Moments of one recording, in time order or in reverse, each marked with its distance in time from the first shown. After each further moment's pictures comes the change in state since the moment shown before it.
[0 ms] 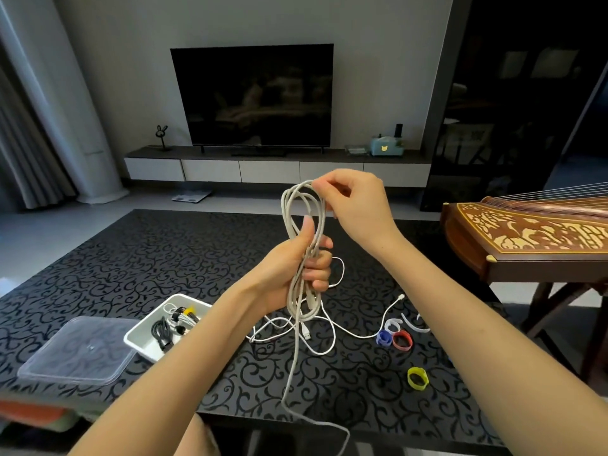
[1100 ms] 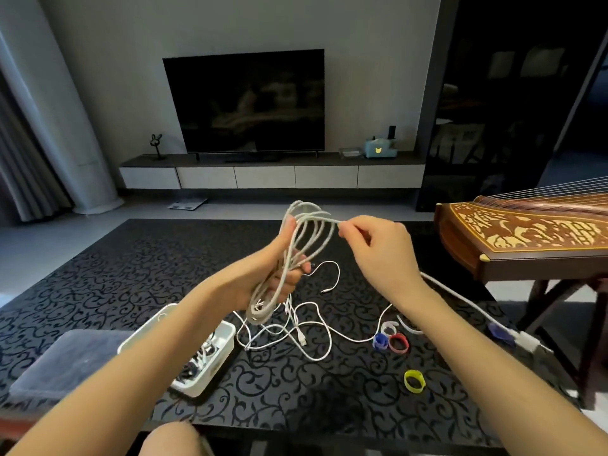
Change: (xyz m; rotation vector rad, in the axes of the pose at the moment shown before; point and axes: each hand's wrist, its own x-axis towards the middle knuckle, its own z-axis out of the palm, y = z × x) left_hand 0.001 0.021 -0.023 0.370 0.033 -0.270; right_hand -0.053 0.024 -0.025 -0.253 0.056 0.031
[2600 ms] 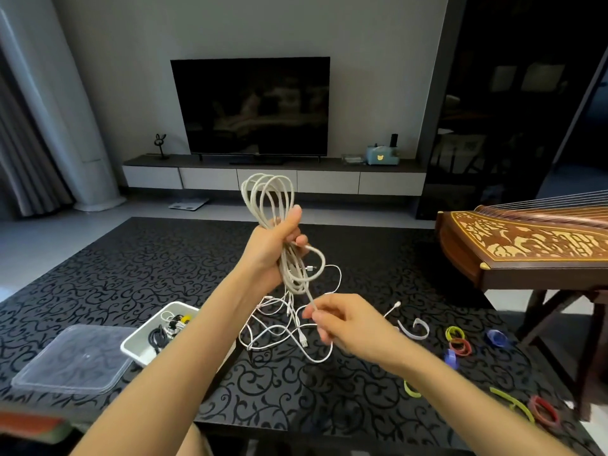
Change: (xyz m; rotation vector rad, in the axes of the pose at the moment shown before) left_hand 0.013 0.010 0.012 -0.431 0.338 0.500; right_hand -0.062 -0.011 0.026 0.460 -0.704 0.363
